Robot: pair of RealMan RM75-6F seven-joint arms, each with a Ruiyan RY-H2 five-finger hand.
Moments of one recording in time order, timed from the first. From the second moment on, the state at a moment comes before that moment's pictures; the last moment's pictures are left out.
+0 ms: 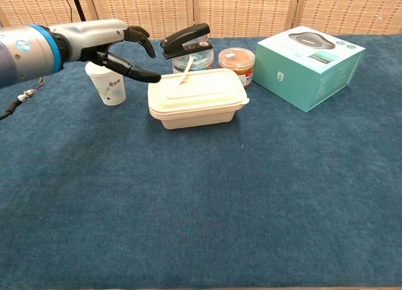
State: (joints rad) left arm -0.89 -1.44 -0.19 -1.62 0.84 0.99 0.43; right arm 0.10 -1.08 0.18 -1.68 -1.41 1.48 0.29
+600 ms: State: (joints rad) left arm -0.46 -1.13 -0.03 -1.75 1.22 1.40 0.10; right arm 0.09 -1.11 0.14 -1.67 -1.50 1.53 0.20
